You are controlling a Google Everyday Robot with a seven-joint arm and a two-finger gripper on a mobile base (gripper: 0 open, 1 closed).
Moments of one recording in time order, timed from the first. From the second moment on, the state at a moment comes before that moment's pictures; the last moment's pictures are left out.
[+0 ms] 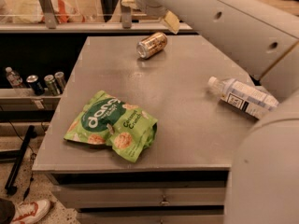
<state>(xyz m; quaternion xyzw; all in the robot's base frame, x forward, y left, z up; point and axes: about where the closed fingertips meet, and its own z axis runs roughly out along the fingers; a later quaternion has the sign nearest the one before) 0.770 -0.039 0.976 -0.88 0.23 -0.39 0.12</state>
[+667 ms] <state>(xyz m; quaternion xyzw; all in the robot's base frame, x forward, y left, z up) 0.789 -0.047 0.948 -0.90 0.29 -0.33 0.04</state>
